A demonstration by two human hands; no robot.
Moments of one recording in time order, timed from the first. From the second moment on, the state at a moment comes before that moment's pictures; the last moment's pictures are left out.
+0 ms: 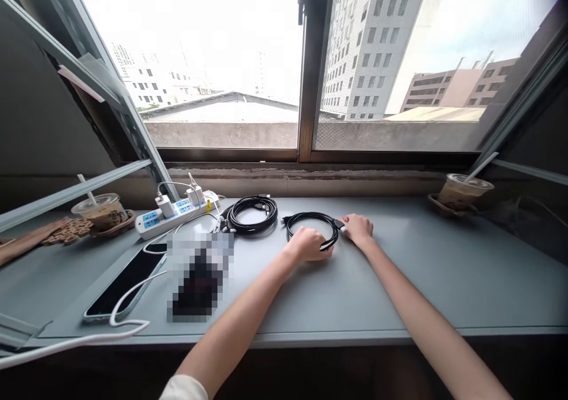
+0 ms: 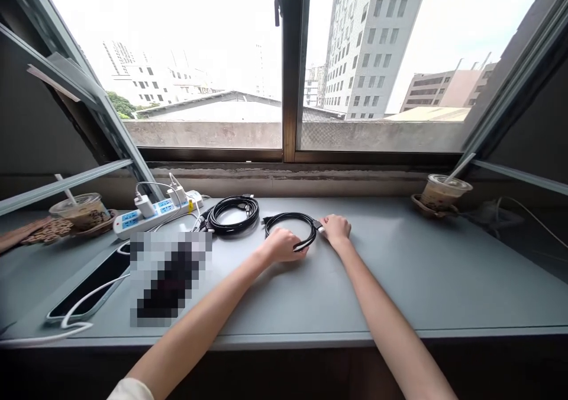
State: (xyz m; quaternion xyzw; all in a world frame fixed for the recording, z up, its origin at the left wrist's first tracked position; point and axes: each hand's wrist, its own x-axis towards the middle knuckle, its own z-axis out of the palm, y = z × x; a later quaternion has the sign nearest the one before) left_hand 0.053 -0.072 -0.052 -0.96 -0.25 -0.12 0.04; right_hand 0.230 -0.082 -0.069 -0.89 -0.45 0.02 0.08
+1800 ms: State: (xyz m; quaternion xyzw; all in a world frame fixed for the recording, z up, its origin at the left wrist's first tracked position) left_hand 0.056 -0.087 -0.065 -0.98 -0.17 -0.11 -0.01; right_hand 0.248 -0.079 -0.085 -0.86 -0.48 0.02 0.16
